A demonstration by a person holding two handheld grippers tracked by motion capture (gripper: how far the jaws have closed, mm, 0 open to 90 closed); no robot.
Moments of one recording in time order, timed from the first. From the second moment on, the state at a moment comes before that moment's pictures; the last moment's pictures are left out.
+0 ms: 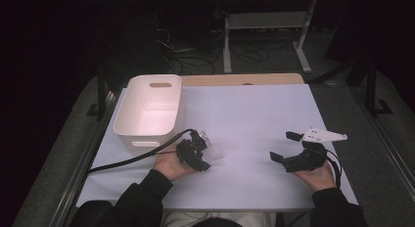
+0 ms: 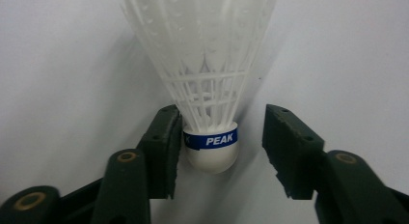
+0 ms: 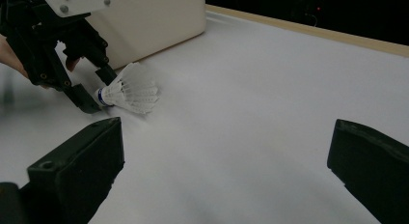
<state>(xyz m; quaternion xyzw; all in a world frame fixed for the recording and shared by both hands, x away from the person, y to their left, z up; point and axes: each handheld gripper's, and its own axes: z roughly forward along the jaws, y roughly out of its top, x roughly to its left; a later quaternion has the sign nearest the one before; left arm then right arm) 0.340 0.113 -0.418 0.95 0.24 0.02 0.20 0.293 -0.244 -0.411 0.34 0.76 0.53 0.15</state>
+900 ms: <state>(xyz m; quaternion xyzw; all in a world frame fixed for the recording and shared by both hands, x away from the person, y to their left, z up) 0.332 0.113 -0.405 0.95 0.22 0.02 0.20 0.293 -0.243 -0.411 0.34 0.76 0.53 0.15</state>
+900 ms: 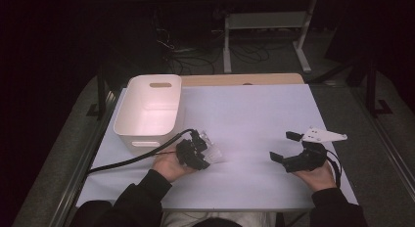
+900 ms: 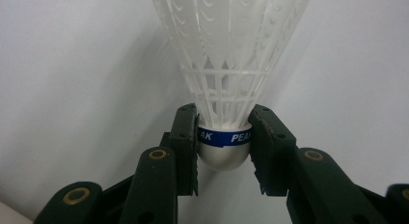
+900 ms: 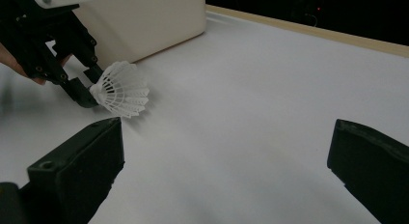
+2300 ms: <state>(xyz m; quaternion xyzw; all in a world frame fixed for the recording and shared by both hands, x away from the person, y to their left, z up) 0.320 0.141 -0.340 0.95 0.21 0.01 0.25 0.293 -0.243 -0.411 0.34 0.76 0.53 0.15</state>
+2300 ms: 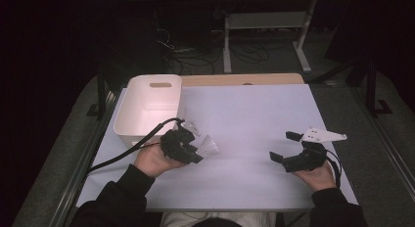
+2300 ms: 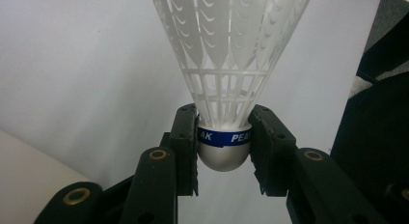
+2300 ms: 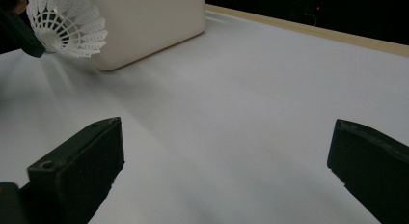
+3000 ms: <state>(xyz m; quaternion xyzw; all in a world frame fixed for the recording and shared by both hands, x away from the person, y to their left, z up) 0.318 0.164 -0.309 0.94 0.22 0.01 0.27 0.293 -0.243 -0.411 0.34 0.76 0.53 0.15</state>
